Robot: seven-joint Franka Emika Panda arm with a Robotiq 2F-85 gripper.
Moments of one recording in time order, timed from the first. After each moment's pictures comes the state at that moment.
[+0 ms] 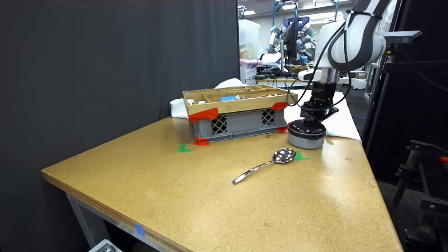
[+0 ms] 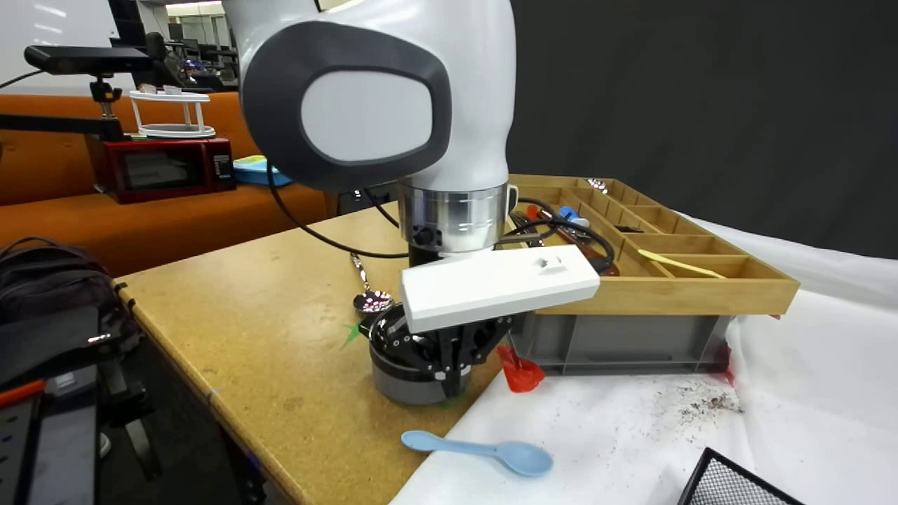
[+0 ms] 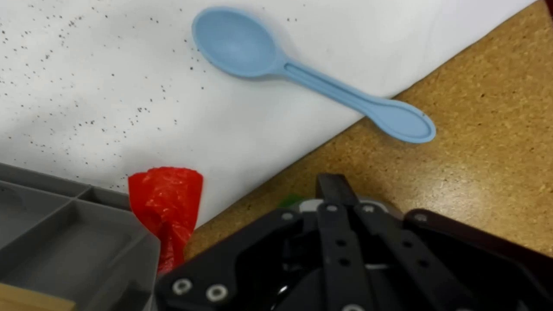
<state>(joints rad) -0.29 0.40 -0.01 -2.45 -0.10 2.91 -1.44</state>
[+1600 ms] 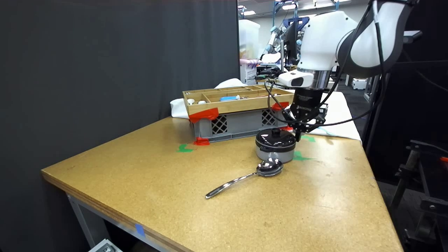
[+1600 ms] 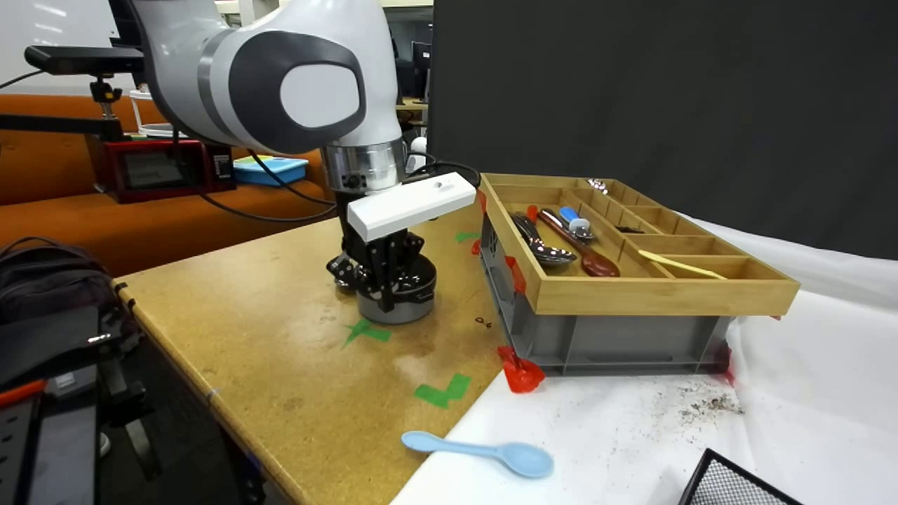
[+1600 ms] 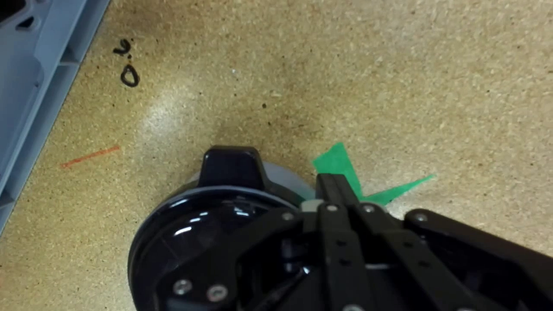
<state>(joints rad) -0.08 0.37 0.09 -2.51 -0.29 3.00 -1.35</state>
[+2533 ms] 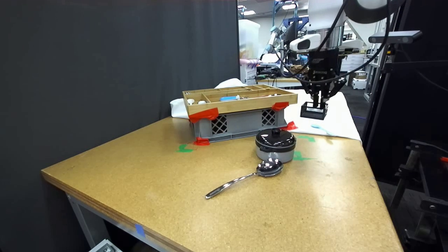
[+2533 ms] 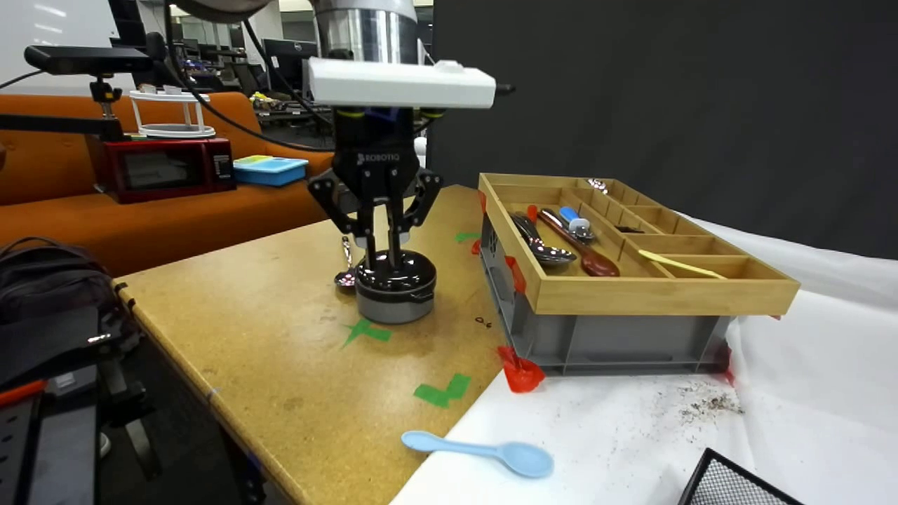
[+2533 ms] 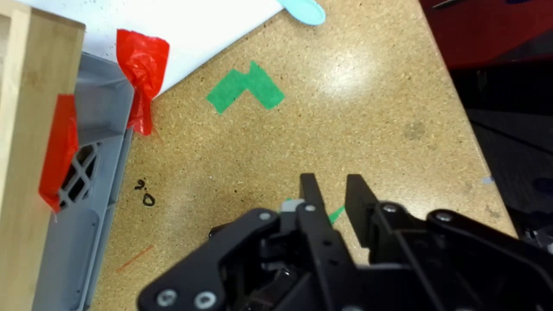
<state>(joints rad) -0.08 0.04 0.03 -2.54 -0.26 2.56 -1.15</state>
